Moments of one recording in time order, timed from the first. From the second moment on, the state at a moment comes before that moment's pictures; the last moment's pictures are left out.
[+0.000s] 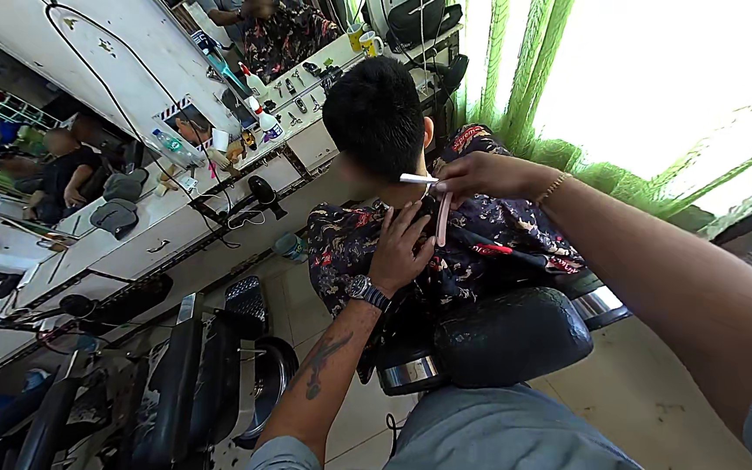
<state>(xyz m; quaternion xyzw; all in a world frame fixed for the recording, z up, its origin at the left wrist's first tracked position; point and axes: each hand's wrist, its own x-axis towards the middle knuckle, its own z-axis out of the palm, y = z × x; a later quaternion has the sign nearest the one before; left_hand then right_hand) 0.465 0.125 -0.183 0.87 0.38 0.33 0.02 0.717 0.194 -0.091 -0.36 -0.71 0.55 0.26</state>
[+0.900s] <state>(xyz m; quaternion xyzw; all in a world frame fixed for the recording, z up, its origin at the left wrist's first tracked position) 0.451 0.139 -0.209 0.81 0.40 0.43 0.03 0.649 0.169 -0.077 -0.57 -0.70 0.41 0.09</state>
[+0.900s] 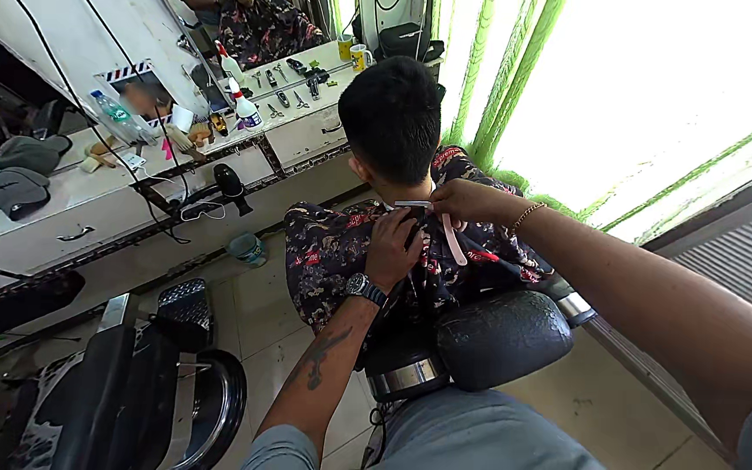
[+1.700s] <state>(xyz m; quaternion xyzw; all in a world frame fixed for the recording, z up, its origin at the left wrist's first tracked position) 0.456 0.133 -0.195 0.82 0.40 0.42 0.01 0.669 0.178 -0.074 -0.52 -0.74 0.42 0.12</state>
